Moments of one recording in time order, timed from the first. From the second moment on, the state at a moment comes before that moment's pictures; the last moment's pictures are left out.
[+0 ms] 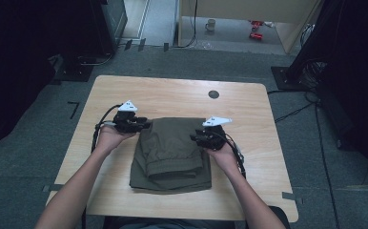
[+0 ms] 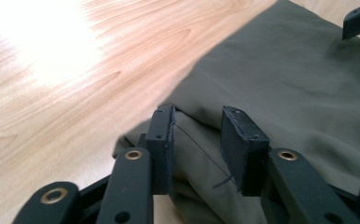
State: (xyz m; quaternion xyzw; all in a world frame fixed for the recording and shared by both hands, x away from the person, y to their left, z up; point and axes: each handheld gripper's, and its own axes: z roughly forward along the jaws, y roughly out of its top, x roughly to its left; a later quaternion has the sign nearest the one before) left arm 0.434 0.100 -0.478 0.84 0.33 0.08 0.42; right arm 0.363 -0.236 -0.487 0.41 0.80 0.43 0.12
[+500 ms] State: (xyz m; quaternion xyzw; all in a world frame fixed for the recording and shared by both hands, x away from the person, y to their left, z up) left arm 0.442 0.090 -0.506 0.87 0.31 0.12 0.37; right arm 0.376 -0.224 -0.510 0.40 0.83 0.37 0.13
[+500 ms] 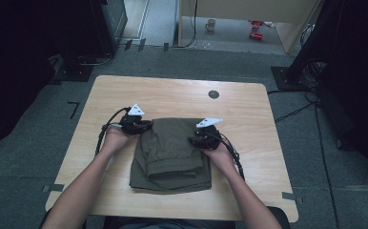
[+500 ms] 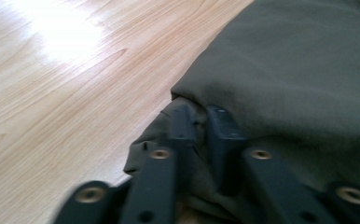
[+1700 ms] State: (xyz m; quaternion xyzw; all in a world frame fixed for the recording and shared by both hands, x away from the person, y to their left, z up) left arm 0.434 0.131 -0.467 0.83 0.36 0.06 0.43; right arm 0.361 -0.239 -0.498 0.41 0.81 0.40 0.13
